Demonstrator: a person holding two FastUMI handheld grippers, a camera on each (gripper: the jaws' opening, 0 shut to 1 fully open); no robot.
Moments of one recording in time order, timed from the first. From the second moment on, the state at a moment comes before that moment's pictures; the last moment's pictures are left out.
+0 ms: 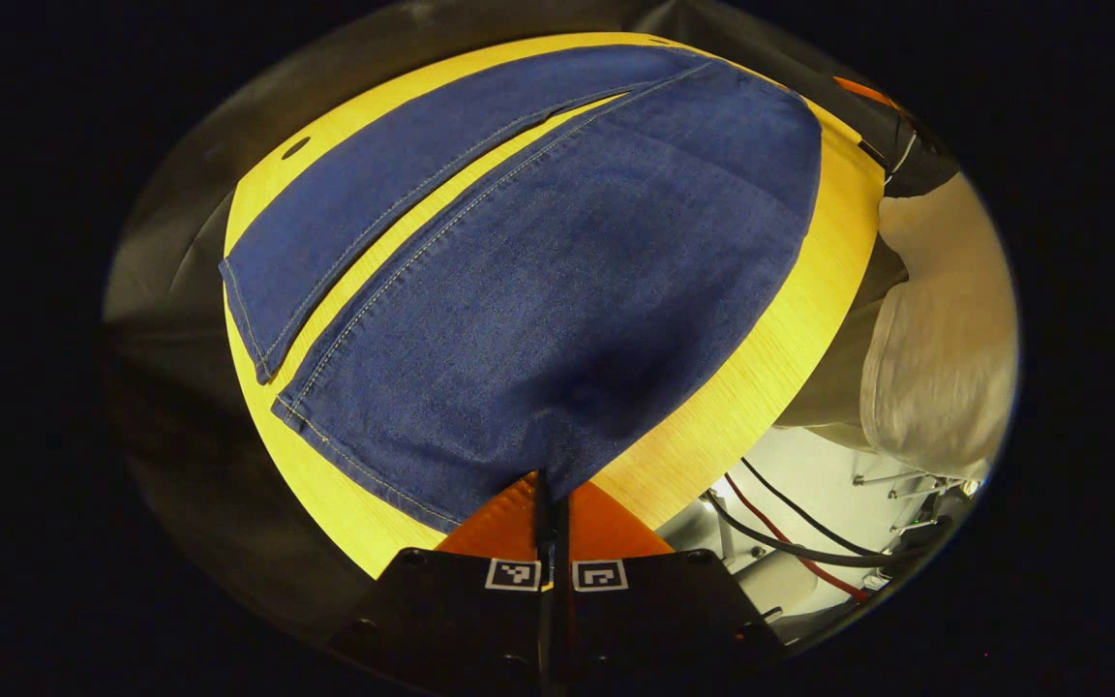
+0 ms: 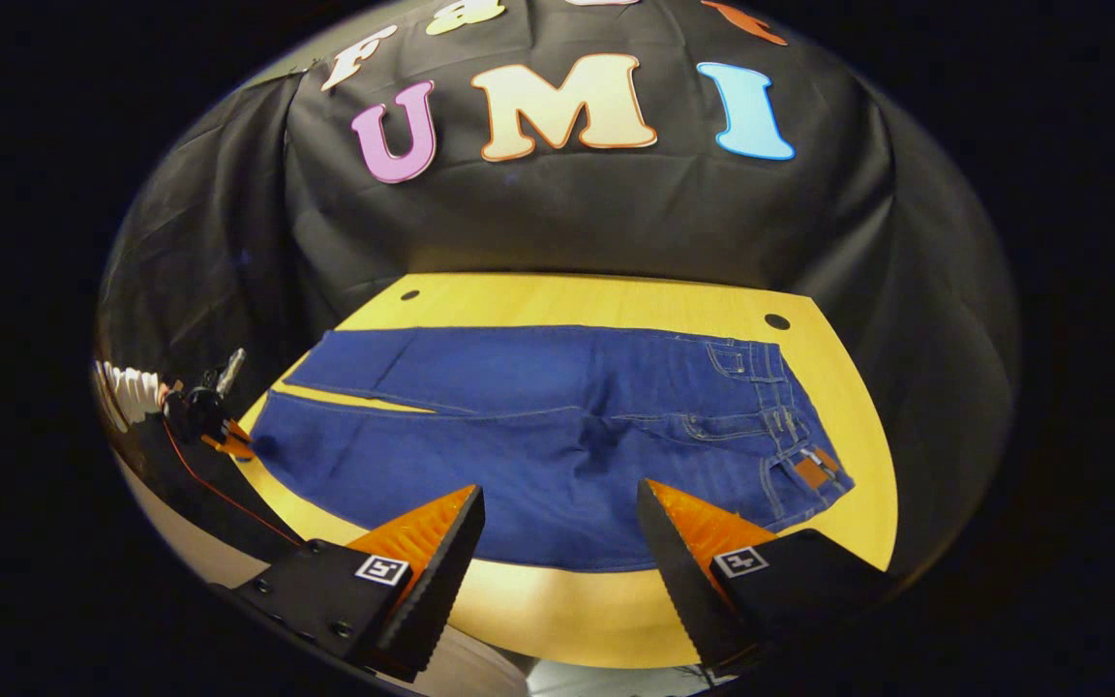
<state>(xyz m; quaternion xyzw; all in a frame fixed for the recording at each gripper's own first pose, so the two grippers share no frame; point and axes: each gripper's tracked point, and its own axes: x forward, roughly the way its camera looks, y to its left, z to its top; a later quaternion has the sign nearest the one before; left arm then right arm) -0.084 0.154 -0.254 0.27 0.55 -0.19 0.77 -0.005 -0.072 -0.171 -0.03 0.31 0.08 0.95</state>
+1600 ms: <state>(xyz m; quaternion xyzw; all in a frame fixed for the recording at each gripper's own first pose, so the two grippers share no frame) -0.079 0.154 -0.261 0.26 0.62 -0.17 0.72 0.010 -0.230 -0.312 -0.36 0.58 0.24 0.70</state>
